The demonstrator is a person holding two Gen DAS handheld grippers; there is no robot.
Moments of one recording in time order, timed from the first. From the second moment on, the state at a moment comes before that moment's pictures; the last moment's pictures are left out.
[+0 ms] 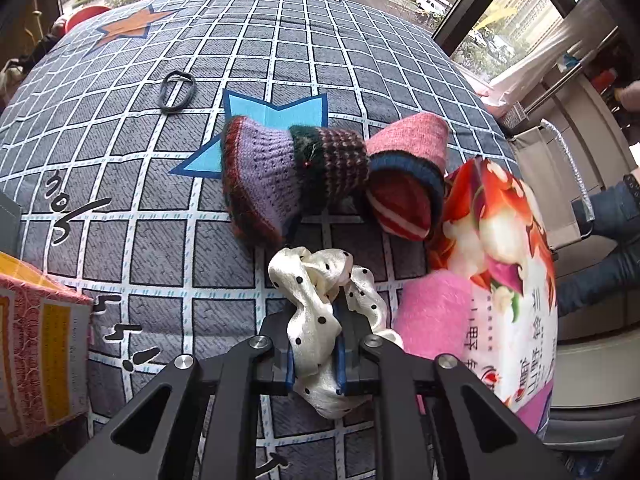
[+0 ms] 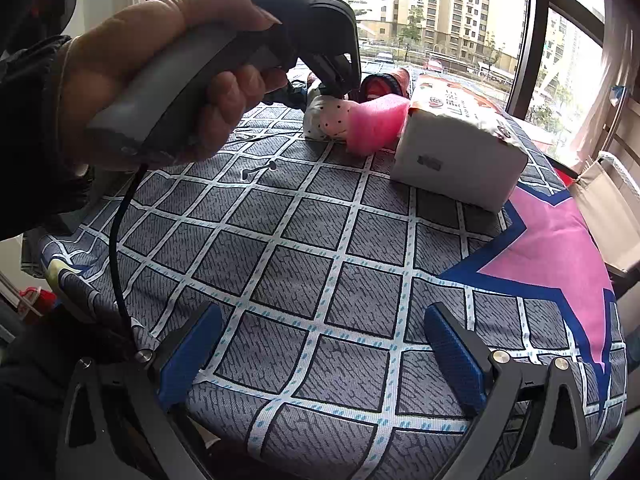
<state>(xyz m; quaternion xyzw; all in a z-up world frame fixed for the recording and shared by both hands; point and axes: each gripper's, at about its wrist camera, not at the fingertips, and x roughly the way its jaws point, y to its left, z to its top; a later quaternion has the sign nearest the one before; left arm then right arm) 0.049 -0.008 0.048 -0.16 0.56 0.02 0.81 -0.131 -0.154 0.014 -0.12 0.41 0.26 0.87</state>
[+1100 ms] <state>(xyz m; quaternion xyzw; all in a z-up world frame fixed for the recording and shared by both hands) -0.145 0.018 0.049 -0.07 0.53 0.01 0.84 -0.002 -0.086 0.092 -0.03 0.42 0.23 0.88</state>
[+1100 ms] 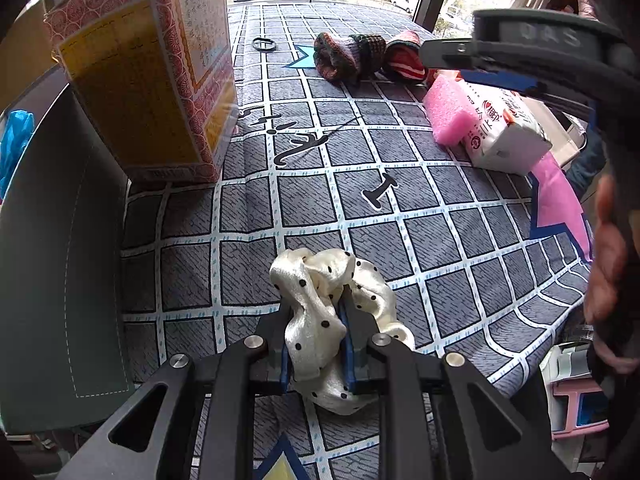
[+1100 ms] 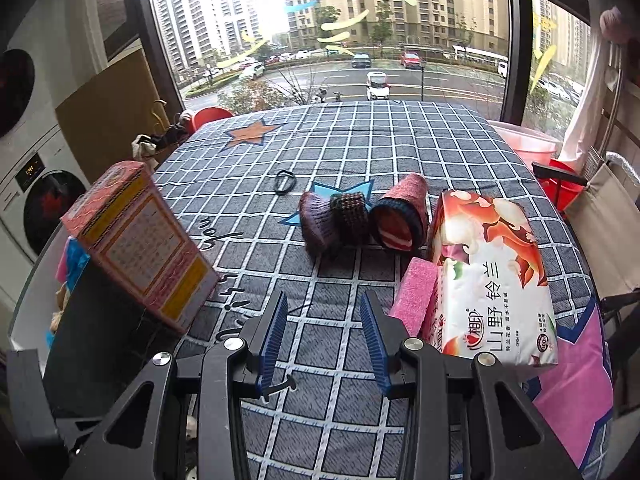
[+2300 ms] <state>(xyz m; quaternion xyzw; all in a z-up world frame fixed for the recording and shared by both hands) -0.144 0.017 0.050 -0.06 0.53 0.01 0.84 -0.052 -0.096 0.109 -0.12 0.42 0.31 0.84</state>
